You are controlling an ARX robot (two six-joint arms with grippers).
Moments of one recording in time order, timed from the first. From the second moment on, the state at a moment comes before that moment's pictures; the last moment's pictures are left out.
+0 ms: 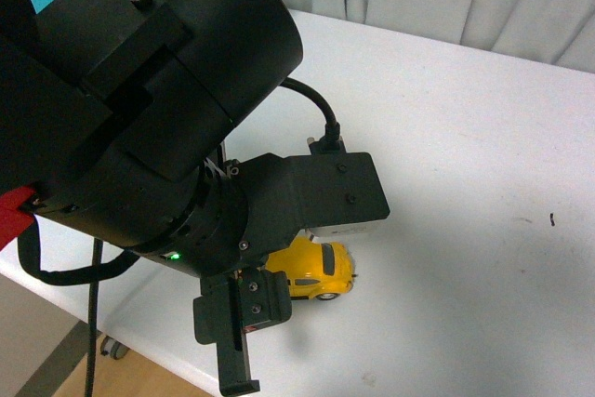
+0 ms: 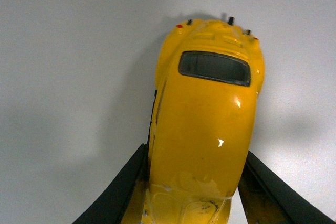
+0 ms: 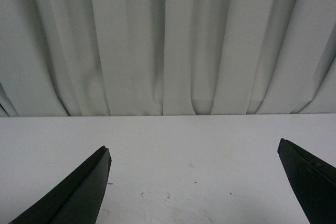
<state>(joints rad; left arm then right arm) -0.40 1.67 0.52 -0.07 0.05 0.57 0.00 0.00 0.01 0.00 0.00 -0.01</state>
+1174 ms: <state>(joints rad) 0.32 1.66 1.04 -0.19 -0.03 0.63 0.00 0.00 0.01 0.00 0.00 -0.01</state>
